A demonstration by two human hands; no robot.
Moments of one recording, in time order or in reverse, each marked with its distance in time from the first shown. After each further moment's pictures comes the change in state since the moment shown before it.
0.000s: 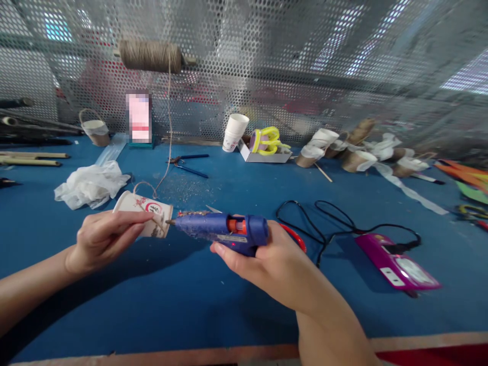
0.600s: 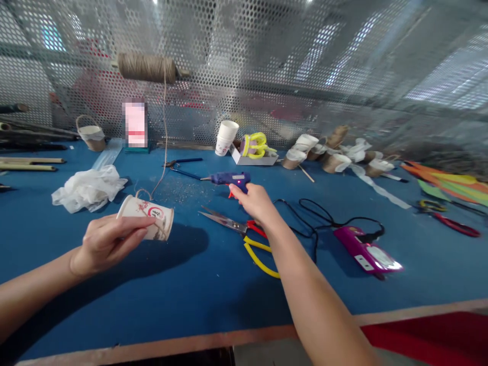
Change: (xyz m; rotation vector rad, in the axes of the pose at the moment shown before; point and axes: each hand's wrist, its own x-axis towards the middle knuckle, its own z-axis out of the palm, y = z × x) left_hand 0.000 0.005 0.000 0.011 0.023 0.063; right_hand 0.082 0.041 -0.009 -0.320 0.251 0.345
